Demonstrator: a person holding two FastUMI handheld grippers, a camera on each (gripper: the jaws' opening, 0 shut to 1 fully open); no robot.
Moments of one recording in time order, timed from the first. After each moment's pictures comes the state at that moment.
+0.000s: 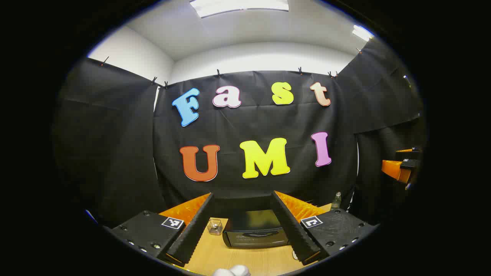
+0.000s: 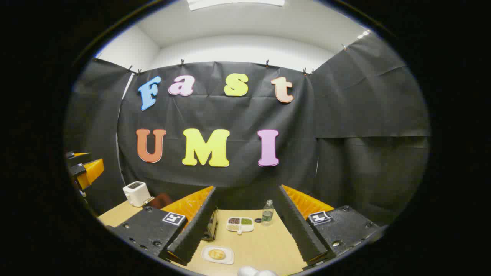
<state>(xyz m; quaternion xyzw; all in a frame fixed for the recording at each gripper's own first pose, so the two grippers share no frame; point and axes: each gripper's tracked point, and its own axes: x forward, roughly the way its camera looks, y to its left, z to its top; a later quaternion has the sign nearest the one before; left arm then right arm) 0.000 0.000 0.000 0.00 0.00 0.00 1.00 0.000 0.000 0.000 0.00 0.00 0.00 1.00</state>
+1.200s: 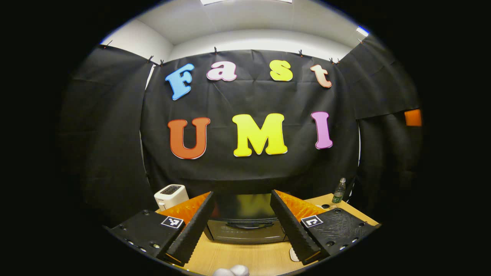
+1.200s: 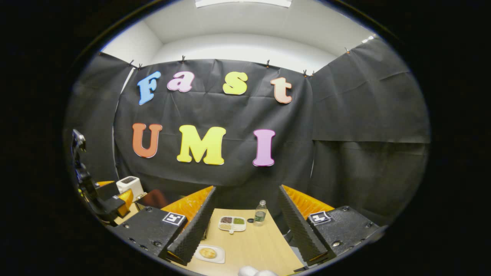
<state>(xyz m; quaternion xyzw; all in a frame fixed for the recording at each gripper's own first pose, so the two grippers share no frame) 0.080 -0.052 -0.147 -0.02 0.05 -0.02 1.00 0.001 -0.019 -0.002 -0.03 0.00 -0.02 1.00</state>
